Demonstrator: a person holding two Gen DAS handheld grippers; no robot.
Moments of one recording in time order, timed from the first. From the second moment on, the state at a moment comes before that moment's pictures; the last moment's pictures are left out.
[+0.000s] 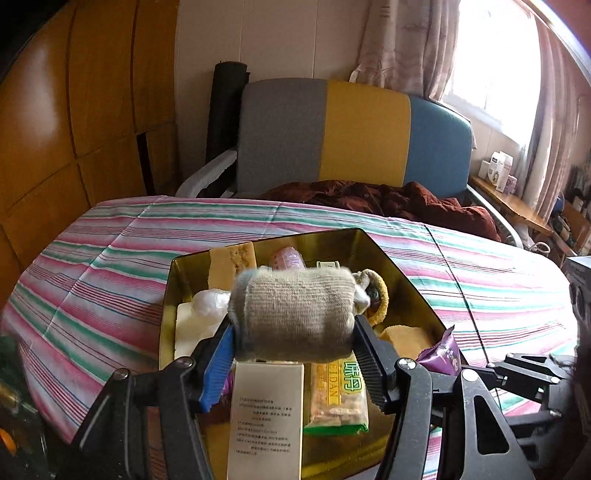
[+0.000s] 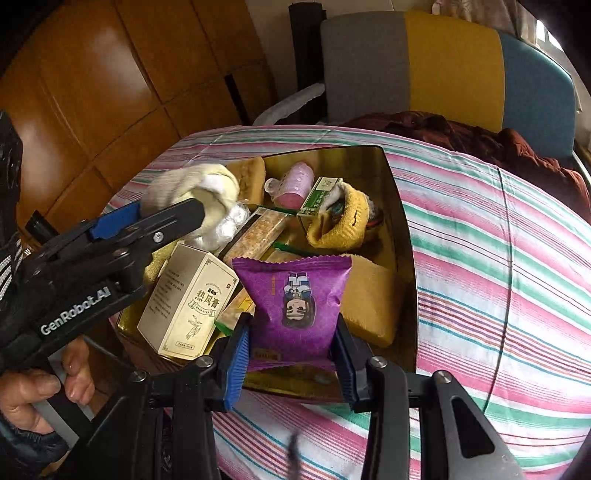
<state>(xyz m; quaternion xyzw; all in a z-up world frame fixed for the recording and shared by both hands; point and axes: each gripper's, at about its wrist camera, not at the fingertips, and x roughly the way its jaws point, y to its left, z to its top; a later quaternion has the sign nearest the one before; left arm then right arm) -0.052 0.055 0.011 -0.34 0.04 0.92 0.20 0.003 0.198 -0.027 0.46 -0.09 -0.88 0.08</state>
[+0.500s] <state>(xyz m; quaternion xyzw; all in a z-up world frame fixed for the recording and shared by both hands) -0.079 0.080 0.003 -0.37 0.03 0.90 0.22 -0.012 0.201 -0.034 0.45 -0.08 -0.89 0.06</state>
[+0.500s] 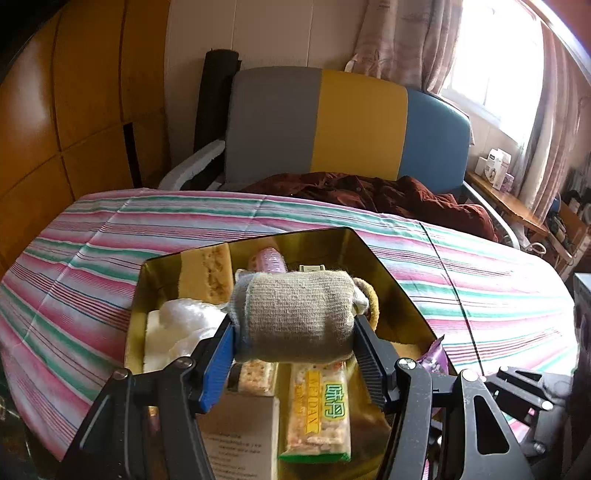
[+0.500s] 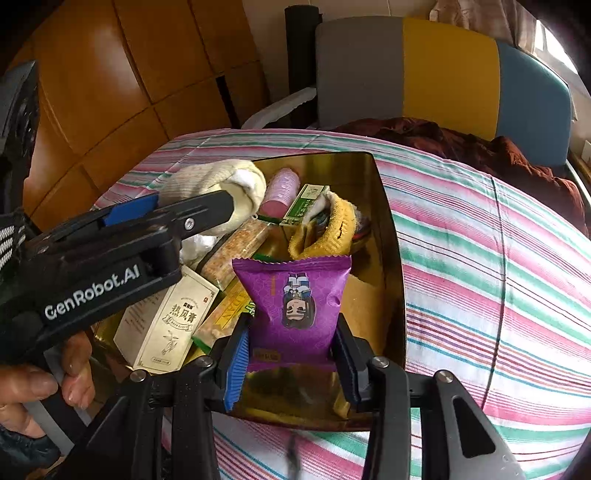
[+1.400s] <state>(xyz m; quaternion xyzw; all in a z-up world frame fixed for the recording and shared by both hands) -0.051 0.063 0.016 -0.33 0.03 0.93 0.16 0.001 0.205 -0.019 0.41 -0.05 -0.91 -0.04</state>
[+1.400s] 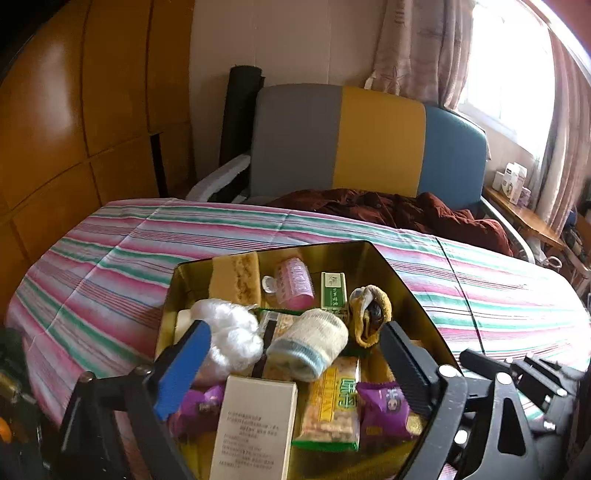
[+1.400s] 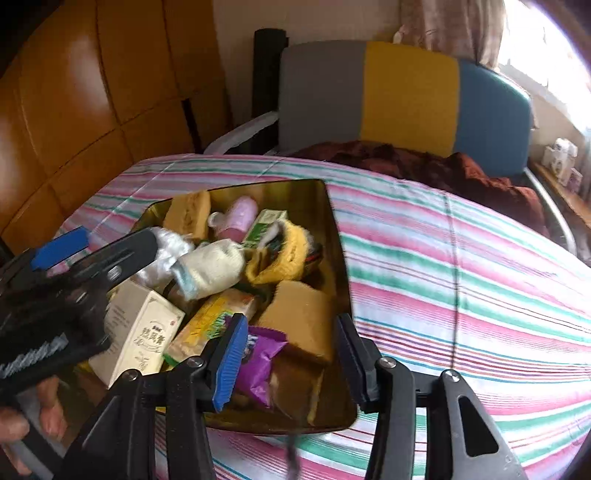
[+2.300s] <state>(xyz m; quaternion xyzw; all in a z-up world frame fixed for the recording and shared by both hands) 0.009 0.032 0.017 -0.31 0.01 0.94 0.10 0.035 0.193 0.005 0.37 -0.02 -0.92 -0.11</state>
